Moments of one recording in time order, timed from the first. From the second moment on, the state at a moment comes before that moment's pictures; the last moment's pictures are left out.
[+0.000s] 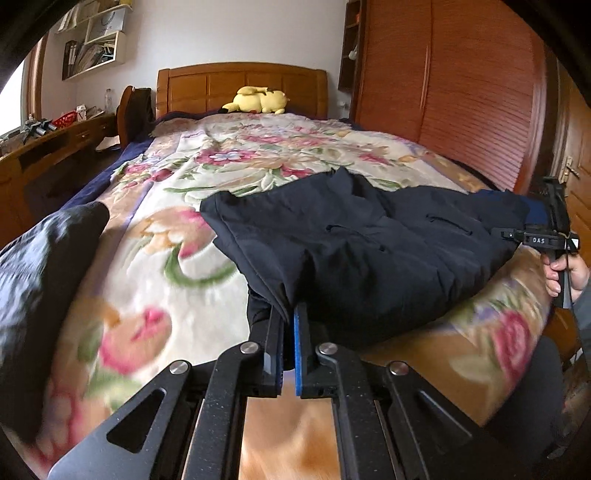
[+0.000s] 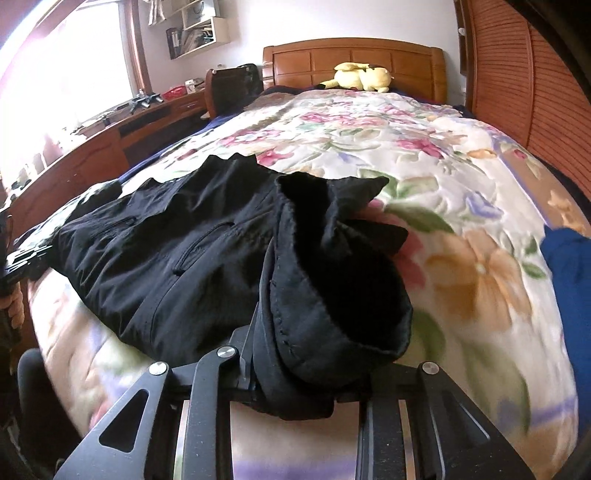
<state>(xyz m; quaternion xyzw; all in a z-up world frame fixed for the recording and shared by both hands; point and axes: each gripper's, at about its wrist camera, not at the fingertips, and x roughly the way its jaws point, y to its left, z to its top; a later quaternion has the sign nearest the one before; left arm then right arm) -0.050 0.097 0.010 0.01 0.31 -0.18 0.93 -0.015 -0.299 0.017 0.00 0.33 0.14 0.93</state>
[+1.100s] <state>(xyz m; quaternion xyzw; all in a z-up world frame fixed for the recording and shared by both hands) -0.084 0.089 -0.031 0.00 0.30 -0.11 0.95 -0.048 -0.304 0.069 -0.04 0.31 0.05 0.95</state>
